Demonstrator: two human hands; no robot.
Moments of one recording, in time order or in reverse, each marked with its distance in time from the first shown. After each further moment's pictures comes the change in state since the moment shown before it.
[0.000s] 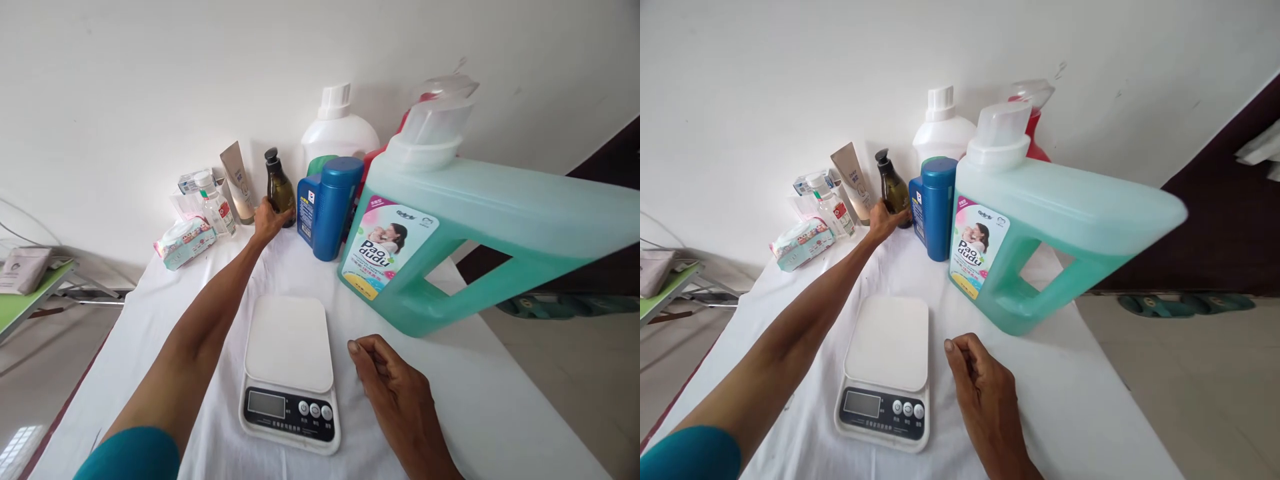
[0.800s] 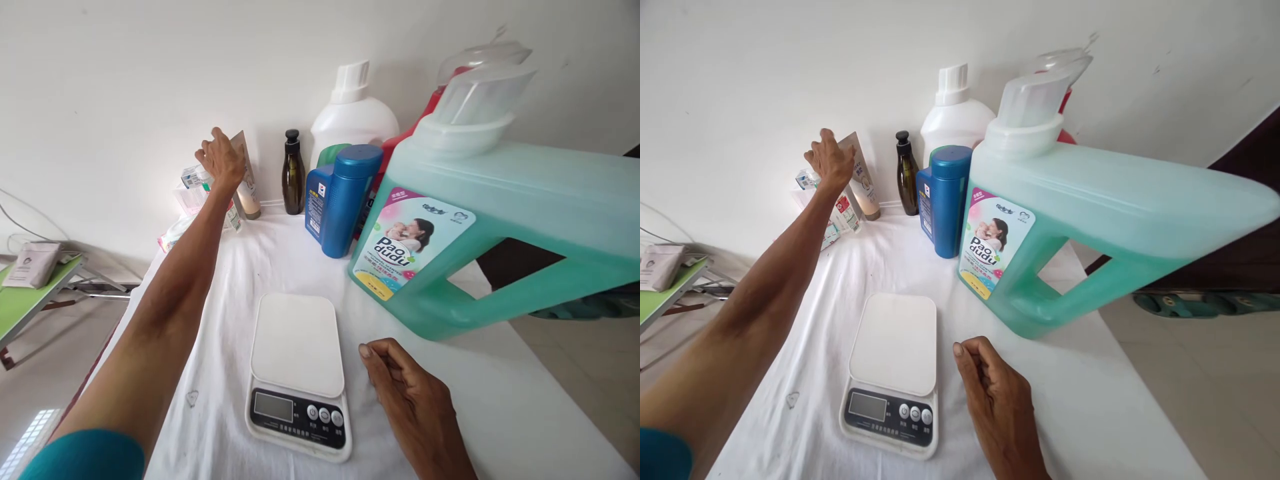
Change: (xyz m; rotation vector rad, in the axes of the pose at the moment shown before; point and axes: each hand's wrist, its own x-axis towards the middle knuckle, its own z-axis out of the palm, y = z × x) left_hand 0.068 0.042 -0.112 0.301 0.423 0.079; right_hand 0.003 0.005 0.001 -0.033 0.005 -0.010
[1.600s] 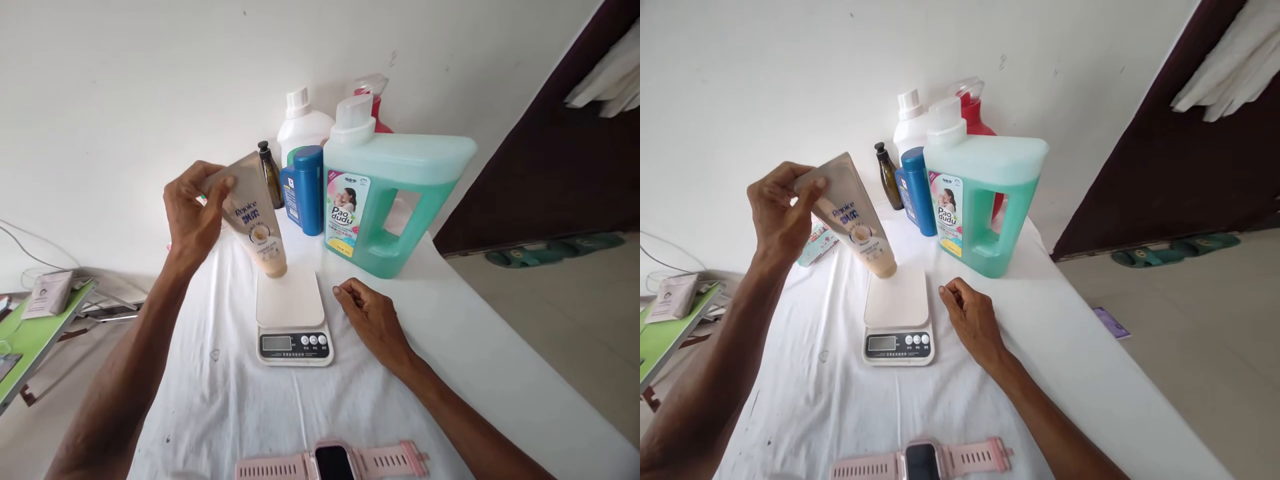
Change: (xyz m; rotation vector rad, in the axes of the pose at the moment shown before) left_hand -0.147 0.038 -0.182 -0.507 -0.071 0.472; right_hand -0.003 -0.014 0.000 0.067 0.038 -0.152
